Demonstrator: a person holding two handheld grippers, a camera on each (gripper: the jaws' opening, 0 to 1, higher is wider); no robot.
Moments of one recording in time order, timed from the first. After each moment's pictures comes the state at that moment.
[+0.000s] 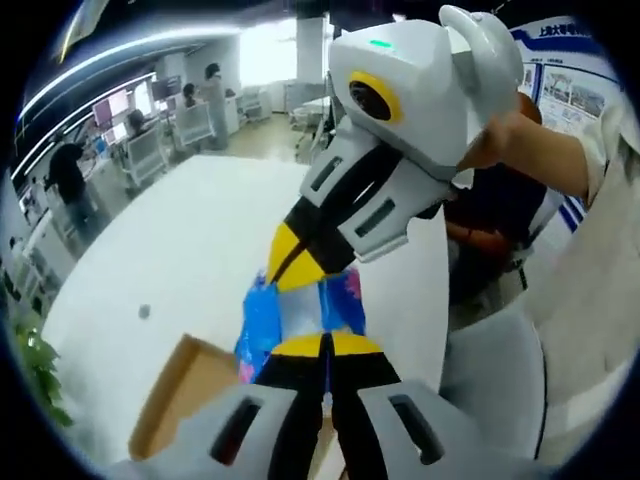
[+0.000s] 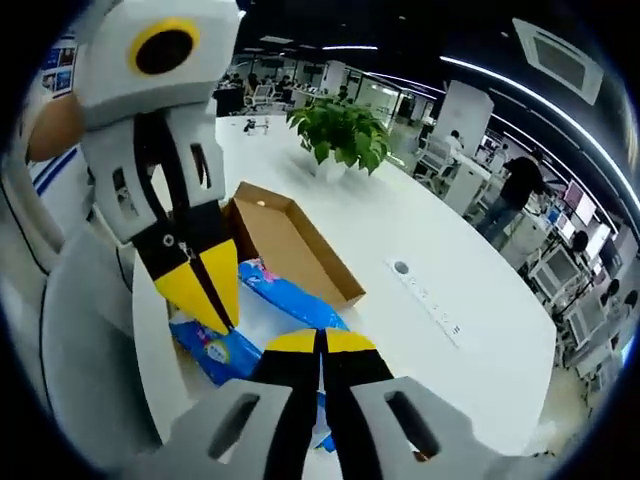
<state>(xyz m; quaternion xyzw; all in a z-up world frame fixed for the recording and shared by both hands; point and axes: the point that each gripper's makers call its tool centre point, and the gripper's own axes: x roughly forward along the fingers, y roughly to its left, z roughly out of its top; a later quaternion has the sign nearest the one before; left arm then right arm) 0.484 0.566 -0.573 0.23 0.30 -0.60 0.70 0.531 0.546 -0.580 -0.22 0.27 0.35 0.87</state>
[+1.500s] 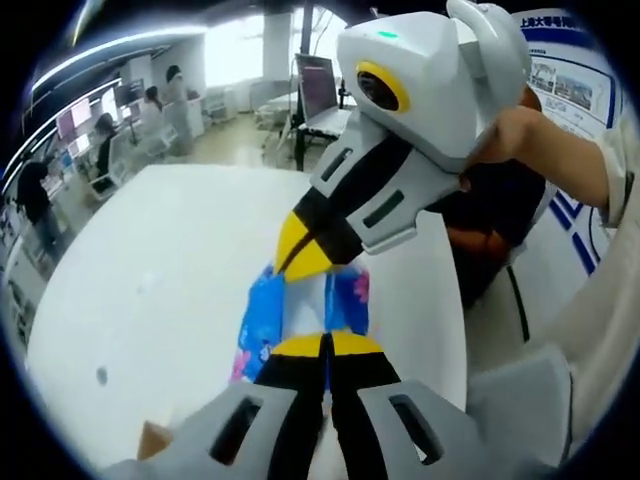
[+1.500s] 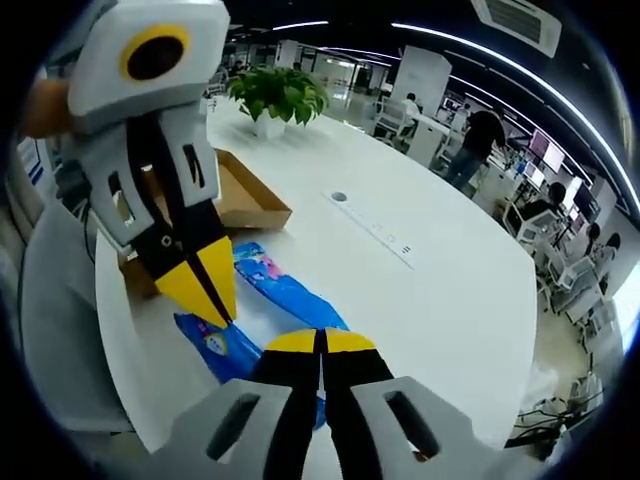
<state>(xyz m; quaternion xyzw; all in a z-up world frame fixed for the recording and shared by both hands) 0.496 0.433 -0.631 0.24 0.30 -0.66 0.65 0.537 0.401 -0.635 -0.20 0.33 0.26 0.89</state>
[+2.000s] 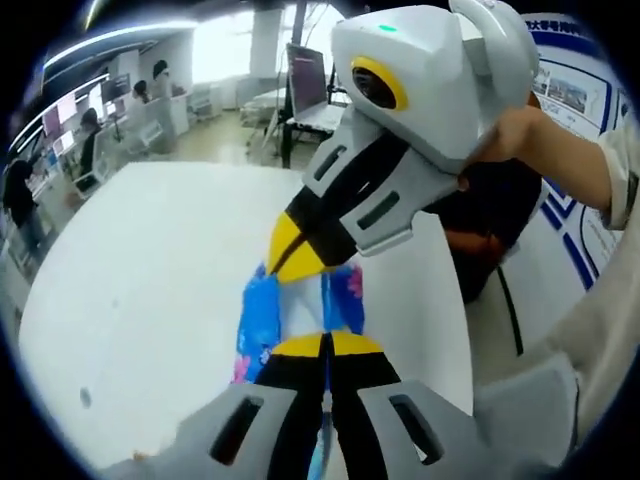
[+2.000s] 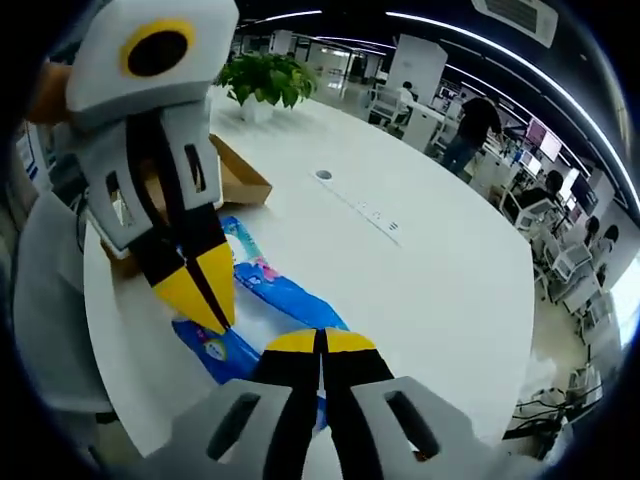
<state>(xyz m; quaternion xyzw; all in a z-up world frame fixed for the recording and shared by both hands) 0.500 0.392 -0.655 0.23 0.31 -0.68 0.62 0.543 0.362 -0.661 -0.20 0.35 0.24 0.88</state>
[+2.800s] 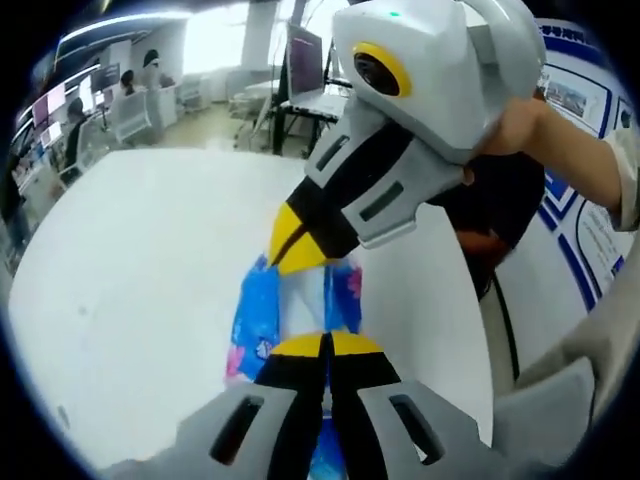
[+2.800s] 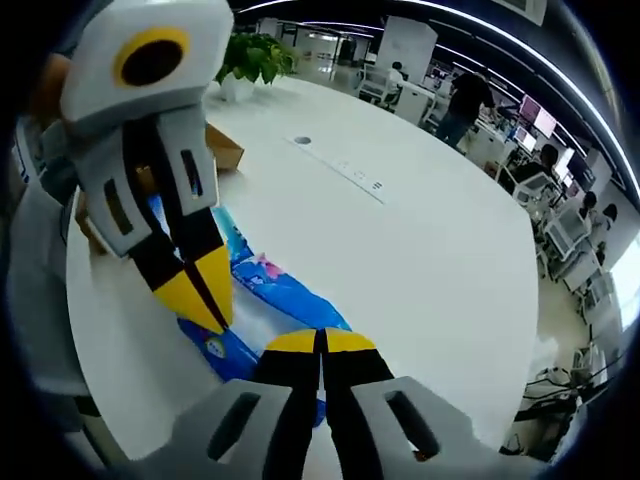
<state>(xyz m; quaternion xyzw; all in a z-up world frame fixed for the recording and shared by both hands) 0.507 0.358 -0.706 0.22 0.33 -0.69 0.60 0.549 0.322 -0.708 -0.19 0.39 0.22 0.87</state>
